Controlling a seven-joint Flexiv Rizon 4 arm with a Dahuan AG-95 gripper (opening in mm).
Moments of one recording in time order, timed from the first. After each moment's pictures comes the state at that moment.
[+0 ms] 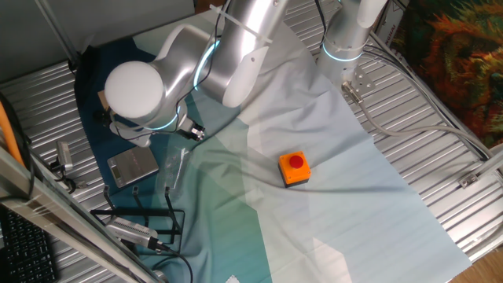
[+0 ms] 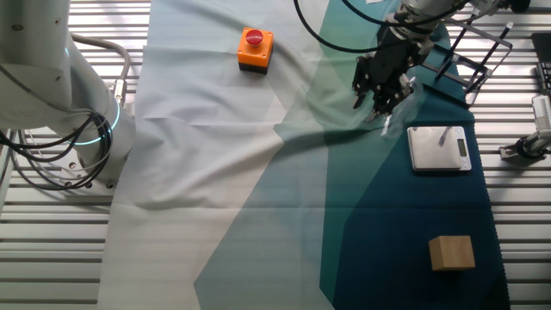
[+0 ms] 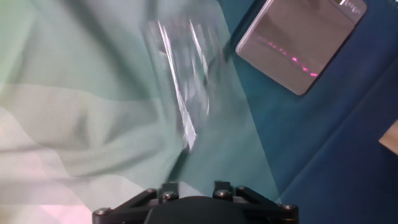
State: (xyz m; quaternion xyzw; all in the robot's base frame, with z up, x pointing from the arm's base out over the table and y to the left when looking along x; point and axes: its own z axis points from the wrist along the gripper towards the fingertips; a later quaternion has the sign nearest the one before) arm 0.539 0.038 0.113 0.28 -0.94 0.10 0.15
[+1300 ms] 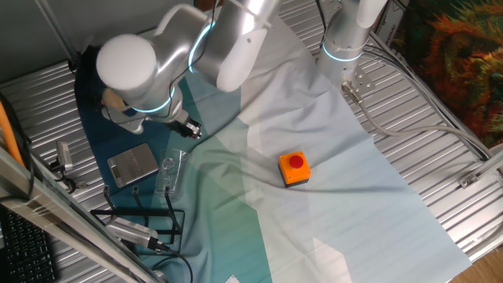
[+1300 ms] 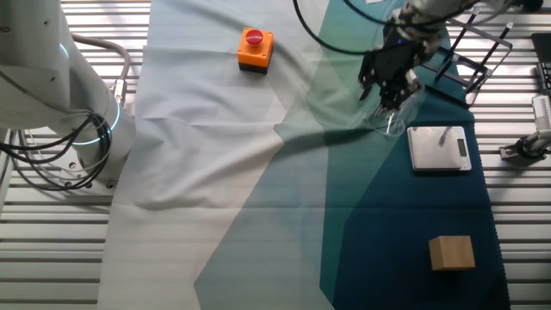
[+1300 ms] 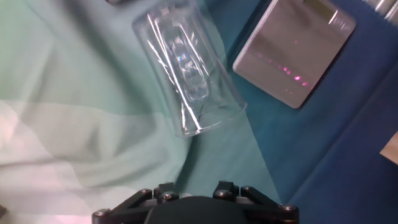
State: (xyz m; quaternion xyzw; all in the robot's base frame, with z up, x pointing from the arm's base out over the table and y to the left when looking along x) arm 0.555 0.052 0.147 0.28 -0.95 0.07 0.10
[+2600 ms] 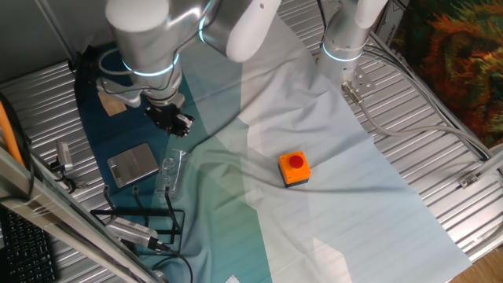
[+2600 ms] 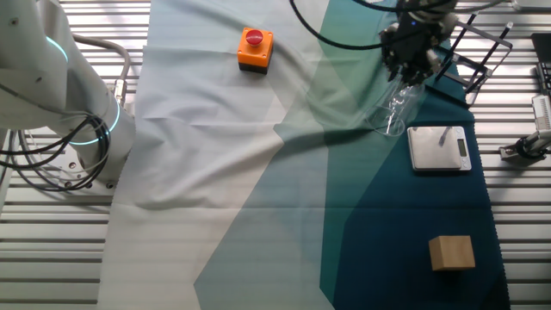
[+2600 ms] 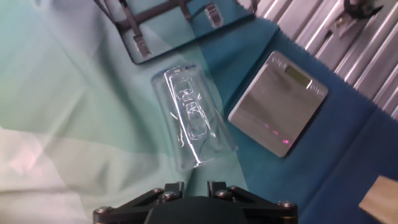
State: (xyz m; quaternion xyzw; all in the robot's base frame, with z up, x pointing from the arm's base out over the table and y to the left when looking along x) arm 0.596 0.066 0.177 0.33 -0.94 0.02 -0.01
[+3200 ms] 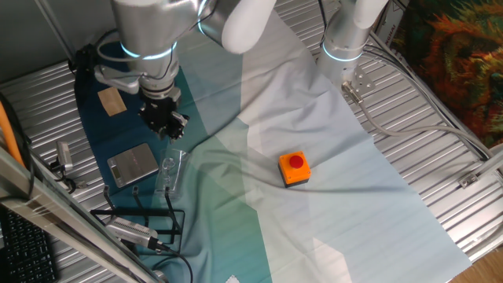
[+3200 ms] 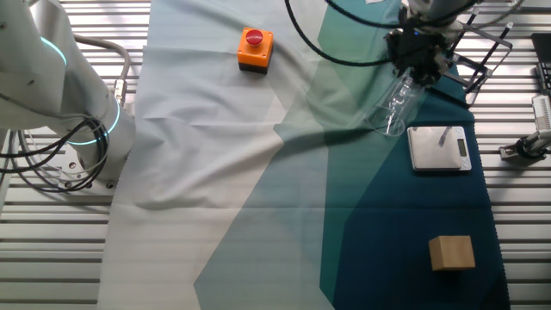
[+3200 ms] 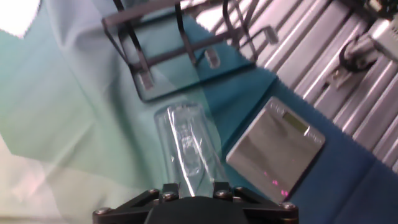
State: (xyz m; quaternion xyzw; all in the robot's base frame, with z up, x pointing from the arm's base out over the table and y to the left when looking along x) arm 0.611 0.071 0.179 0.35 -0.93 -0.03 -0.09
